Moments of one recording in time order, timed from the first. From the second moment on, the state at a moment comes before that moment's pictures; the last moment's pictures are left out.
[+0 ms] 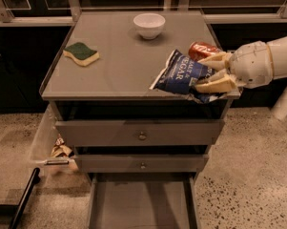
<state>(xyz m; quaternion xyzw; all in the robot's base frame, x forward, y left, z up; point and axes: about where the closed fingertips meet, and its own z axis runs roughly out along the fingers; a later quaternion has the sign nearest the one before) 0.537 -0.160 0.912 -0.61 0.59 0.25 0.46</state>
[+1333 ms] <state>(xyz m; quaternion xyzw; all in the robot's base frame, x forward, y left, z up) 0.459 -0.146 0.756 -0.60 0.63 0.20 0.45</state>
